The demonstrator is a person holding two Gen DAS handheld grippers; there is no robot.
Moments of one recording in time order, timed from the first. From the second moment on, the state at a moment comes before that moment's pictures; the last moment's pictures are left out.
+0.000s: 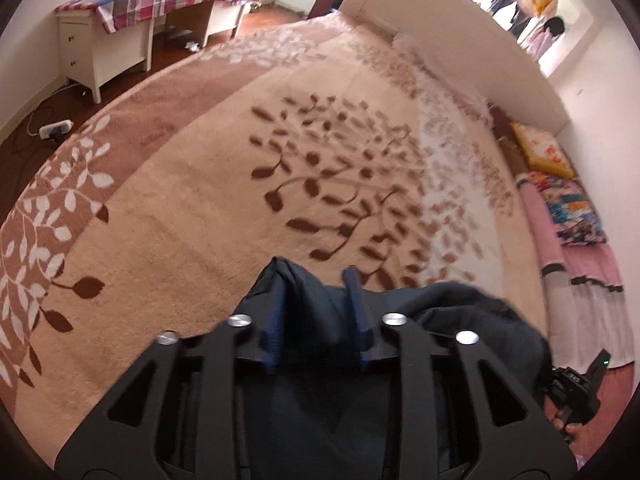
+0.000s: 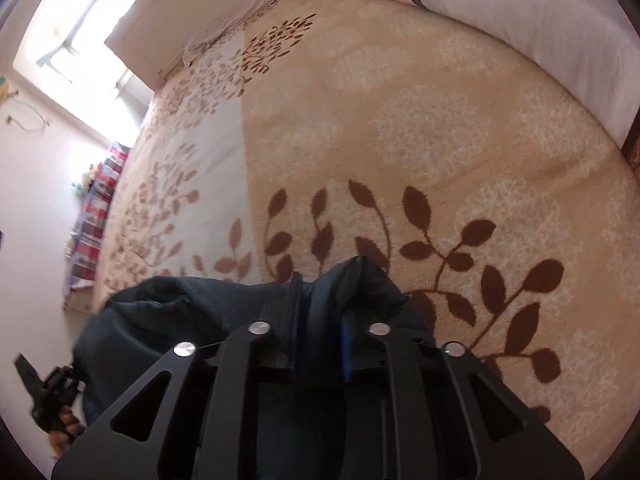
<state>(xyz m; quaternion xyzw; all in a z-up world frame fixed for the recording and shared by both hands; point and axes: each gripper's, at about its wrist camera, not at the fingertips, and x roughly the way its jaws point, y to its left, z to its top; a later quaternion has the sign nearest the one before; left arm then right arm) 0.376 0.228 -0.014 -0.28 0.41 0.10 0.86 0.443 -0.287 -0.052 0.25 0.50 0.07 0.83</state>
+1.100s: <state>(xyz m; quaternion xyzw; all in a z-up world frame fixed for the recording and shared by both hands) 0.260 0.139 -0.038 -0.08 0.47 0.06 0.88 0.361 -0.239 -0.072 0.08 0.54 0.07 0.83</state>
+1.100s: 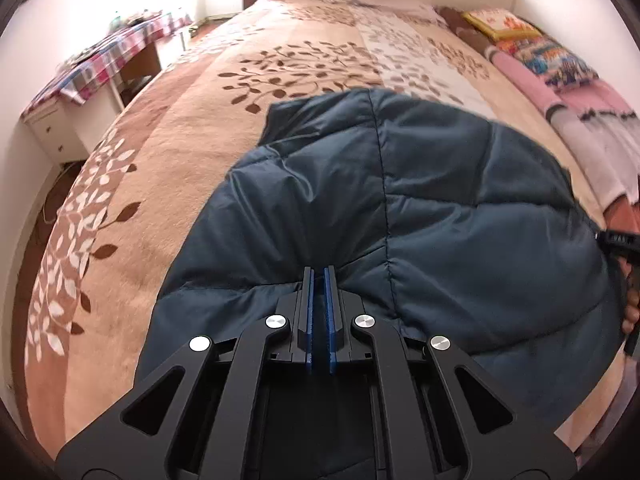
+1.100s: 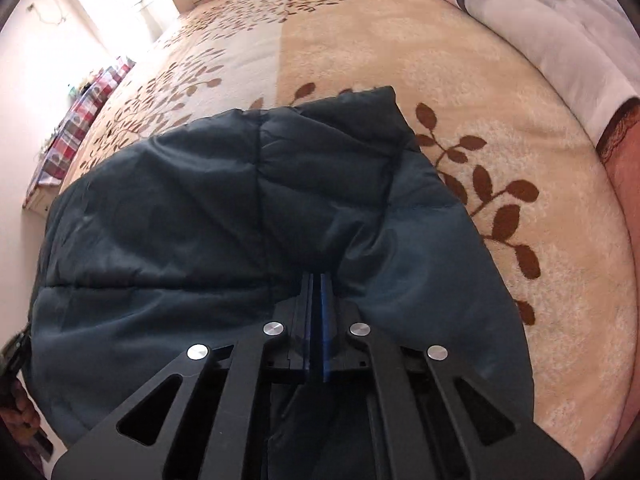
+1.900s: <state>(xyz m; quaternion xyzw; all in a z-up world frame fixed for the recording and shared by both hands) 0.129 0.198 -0.085 -0.47 0.42 0.06 0.77 0.157 -0.345 -0.070 0.39 0.49 0.07 0.78</state>
